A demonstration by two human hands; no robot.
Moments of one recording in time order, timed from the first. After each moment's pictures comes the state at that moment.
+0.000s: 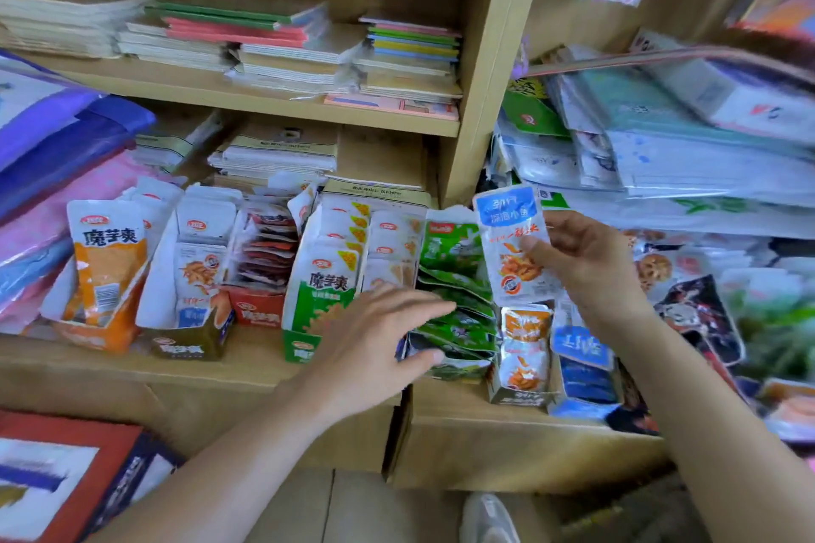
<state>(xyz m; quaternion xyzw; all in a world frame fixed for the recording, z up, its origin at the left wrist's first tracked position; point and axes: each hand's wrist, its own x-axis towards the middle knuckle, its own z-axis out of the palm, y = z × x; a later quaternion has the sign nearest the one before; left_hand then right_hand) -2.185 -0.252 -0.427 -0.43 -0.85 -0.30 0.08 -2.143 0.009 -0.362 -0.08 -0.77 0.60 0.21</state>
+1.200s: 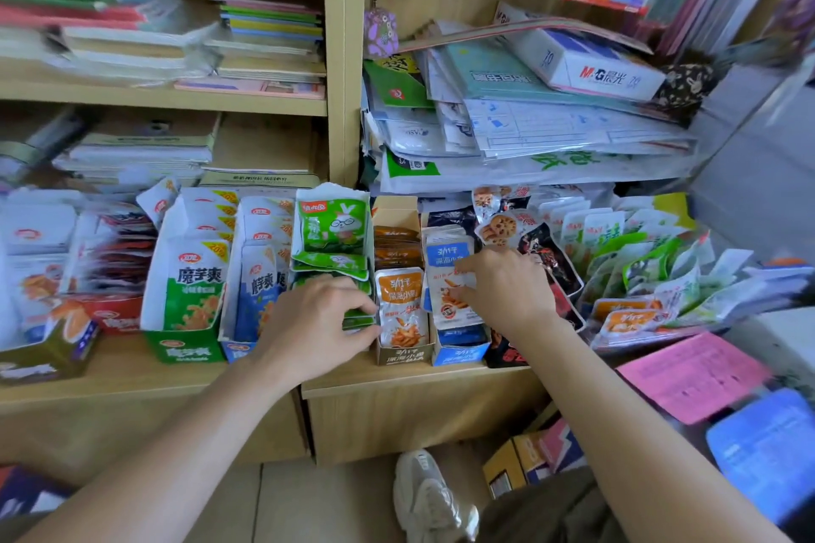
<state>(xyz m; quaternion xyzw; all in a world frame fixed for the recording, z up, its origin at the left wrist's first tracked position) -2.164 -0.170 -0.438 -0.40 -0.88 -0.25 0.07 -2.071 0.066 -0.392 -0.17 -0.98 0.01 0.09</state>
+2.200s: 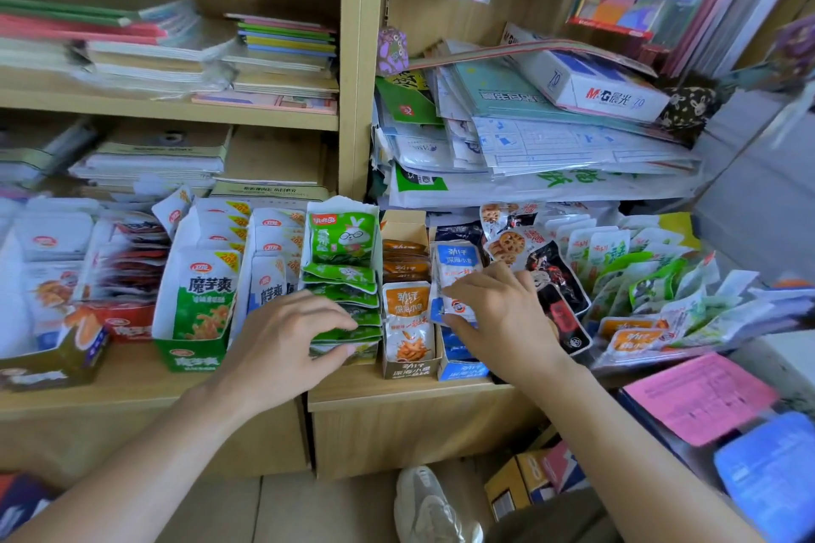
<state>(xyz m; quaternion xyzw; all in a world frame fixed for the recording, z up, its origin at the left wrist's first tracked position) -2.168 -0.214 -0.436 -0.47 -0.83 -0.27 0.12 -2.052 0.050 -0.408 -0.02 -0.98 0.00 0.22</state>
